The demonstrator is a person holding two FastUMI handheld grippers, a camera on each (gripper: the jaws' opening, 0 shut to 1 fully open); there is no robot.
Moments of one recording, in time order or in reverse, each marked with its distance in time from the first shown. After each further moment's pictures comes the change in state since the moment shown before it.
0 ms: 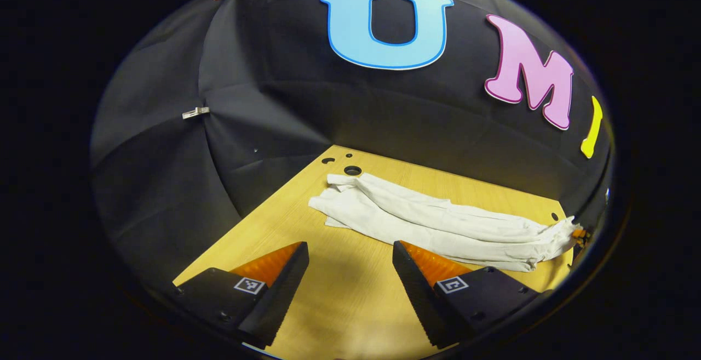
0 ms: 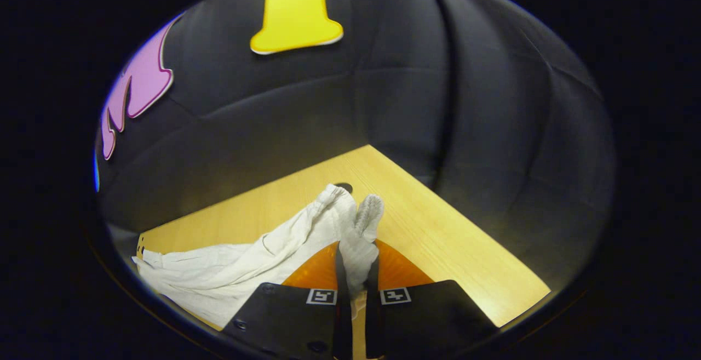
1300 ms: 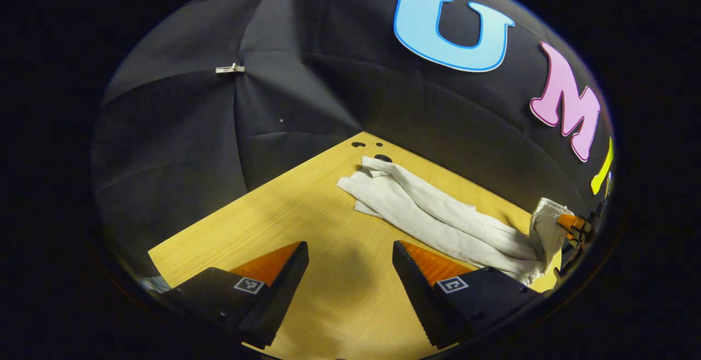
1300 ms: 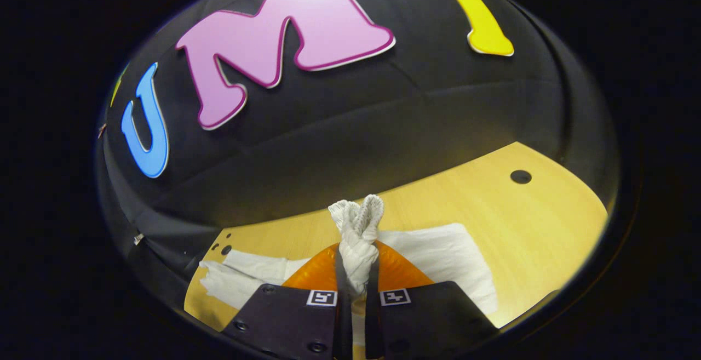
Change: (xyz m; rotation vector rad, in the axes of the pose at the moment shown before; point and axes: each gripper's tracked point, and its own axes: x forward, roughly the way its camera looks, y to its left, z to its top) left arm 0.031 0.059 -0.050 -0.225 0.044 0.032; right arm -0.077 0.306 -0.079 -0.005 0.062 0.432
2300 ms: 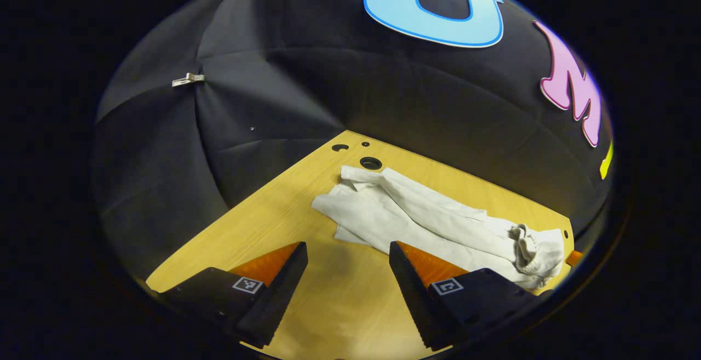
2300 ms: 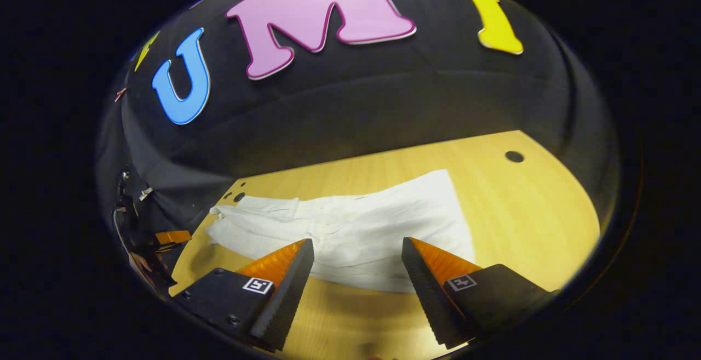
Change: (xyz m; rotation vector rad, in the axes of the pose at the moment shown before) left arm 0.114 -0.034 0.041 0.121 0.026 -0.028; right arm -0.107 -0.019 -0.037 -0.131 0.102 0.005
